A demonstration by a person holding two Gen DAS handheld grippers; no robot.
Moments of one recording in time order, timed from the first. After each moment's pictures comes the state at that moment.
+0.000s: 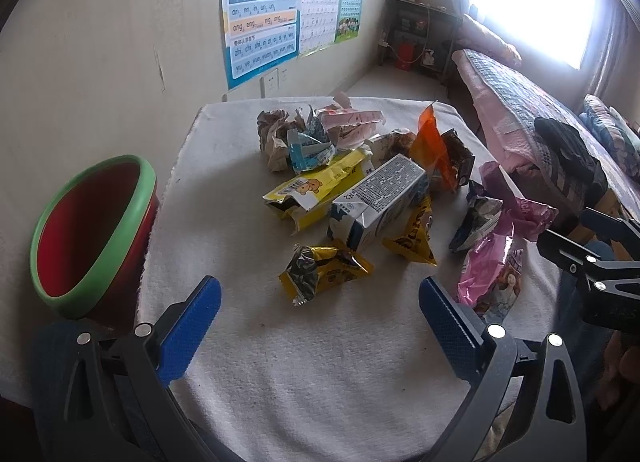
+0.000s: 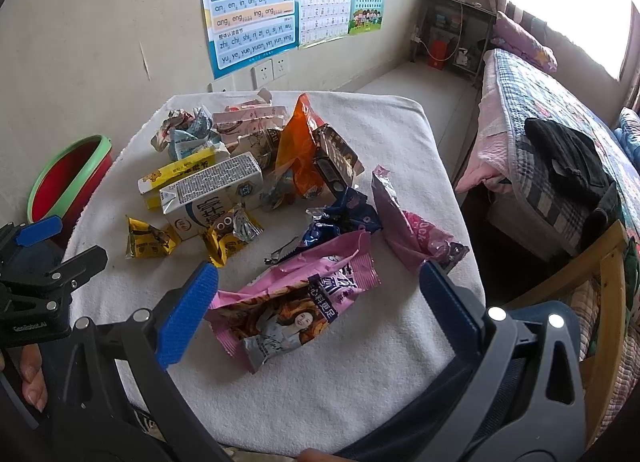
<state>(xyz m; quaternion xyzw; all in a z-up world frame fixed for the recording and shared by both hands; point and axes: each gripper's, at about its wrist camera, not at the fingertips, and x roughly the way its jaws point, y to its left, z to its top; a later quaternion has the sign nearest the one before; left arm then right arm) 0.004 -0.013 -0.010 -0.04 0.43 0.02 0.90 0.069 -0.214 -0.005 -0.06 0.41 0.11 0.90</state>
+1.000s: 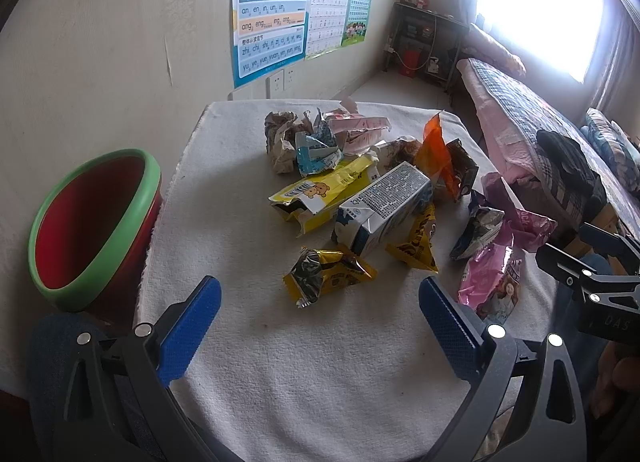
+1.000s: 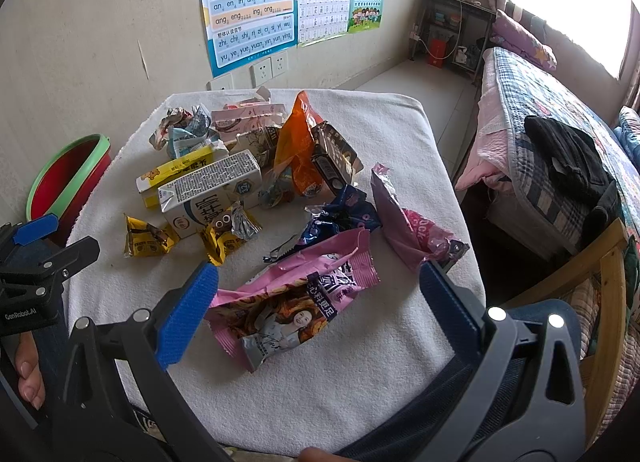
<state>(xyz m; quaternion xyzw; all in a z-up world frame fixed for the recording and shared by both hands) 0.003 -0.006 -0.007 -0.06 0.42 0.03 0.90 0.068 -0.215 -0.006 -0.06 0.41 0.11 0.90</state>
